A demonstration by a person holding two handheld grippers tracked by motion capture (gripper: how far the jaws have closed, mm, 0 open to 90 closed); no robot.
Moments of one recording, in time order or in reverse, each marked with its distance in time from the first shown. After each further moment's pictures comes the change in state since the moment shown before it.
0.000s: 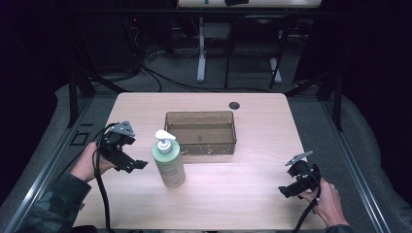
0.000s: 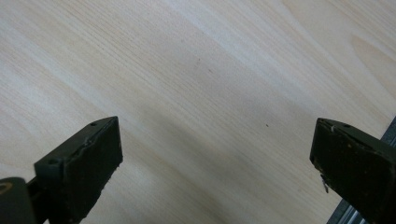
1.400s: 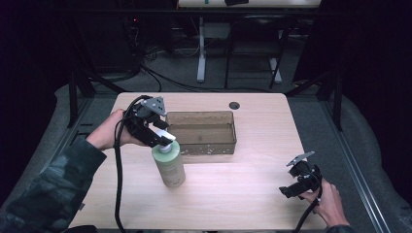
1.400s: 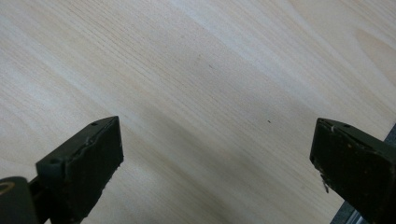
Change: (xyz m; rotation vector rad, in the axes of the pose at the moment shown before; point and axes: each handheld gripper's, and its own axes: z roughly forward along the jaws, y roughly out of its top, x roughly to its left) left arm -0.029 0.111 -0.014 0.063 -0.079 0.305; right arm -0.004 -0.004 0.000 0.004 0.013 0.005
